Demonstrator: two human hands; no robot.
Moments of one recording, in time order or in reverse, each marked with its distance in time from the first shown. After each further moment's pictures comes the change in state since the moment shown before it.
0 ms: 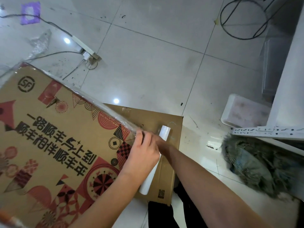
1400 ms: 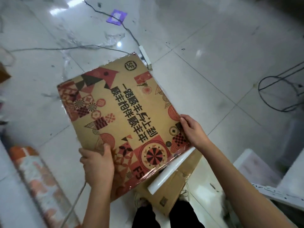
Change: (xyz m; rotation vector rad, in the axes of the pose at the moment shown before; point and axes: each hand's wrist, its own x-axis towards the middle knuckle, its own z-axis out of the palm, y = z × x) left_hand -0.193 -0.047 0.045 -1.284 0.142 -1.965; right_hand -0.109 -0.130 0.033 -0.568 0.190 -0.491
